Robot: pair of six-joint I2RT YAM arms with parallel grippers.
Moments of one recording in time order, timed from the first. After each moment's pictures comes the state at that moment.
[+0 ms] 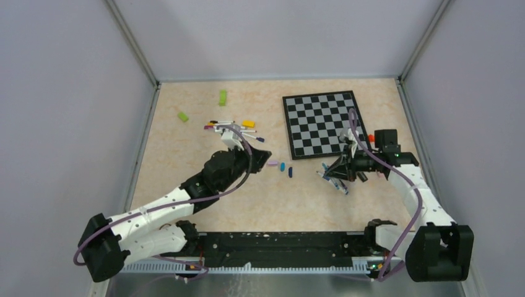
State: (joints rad) left arm -0.87 0.99 0.64 0.22 -0.25 -0.76; right arm 0.04 1.08 0.73 -0.69 -1.15 -0.65
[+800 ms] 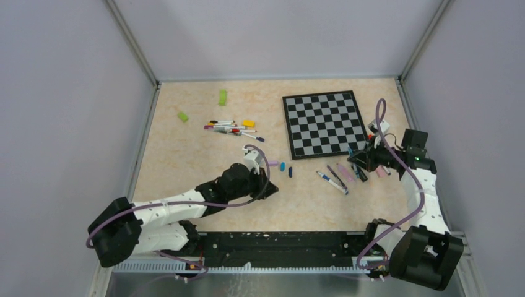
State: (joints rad) left arm -0.92 1.10 0.44 0.22 0.10 -0.70; right arm -0.28 1.03 0.73 -0.61 -1.02 -0.54
